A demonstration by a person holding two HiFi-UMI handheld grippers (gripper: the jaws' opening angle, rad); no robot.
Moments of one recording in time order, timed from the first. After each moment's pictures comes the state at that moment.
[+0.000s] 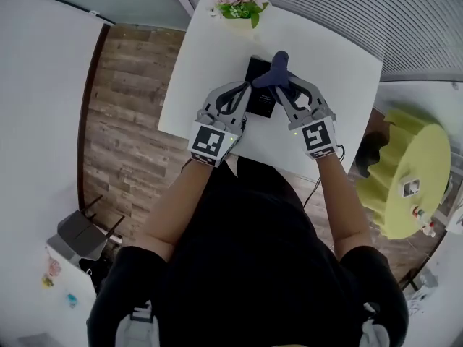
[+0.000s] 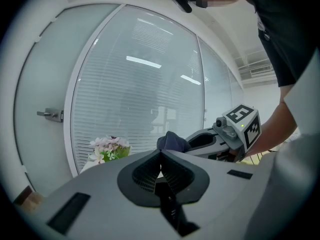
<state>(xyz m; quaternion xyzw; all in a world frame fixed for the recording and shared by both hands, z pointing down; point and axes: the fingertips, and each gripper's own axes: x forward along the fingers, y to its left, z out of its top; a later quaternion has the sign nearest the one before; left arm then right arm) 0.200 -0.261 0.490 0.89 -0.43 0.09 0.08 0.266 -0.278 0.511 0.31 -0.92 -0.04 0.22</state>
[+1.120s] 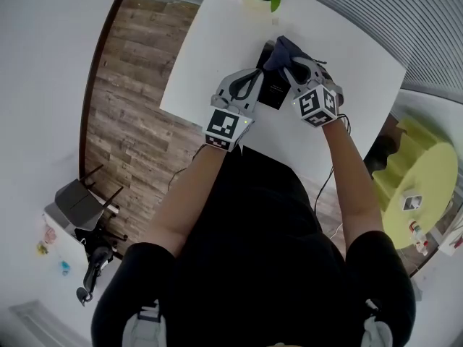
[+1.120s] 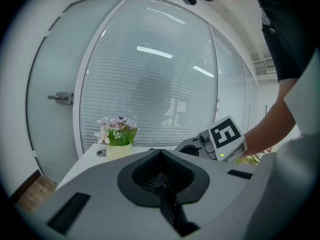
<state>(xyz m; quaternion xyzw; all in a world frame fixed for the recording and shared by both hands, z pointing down) 0.202 -0.274 0.554 0.86 -0.48 0.12 0.13 0.257 -0.316 0.642 0.20 -0.90 -0.10 0.37</state>
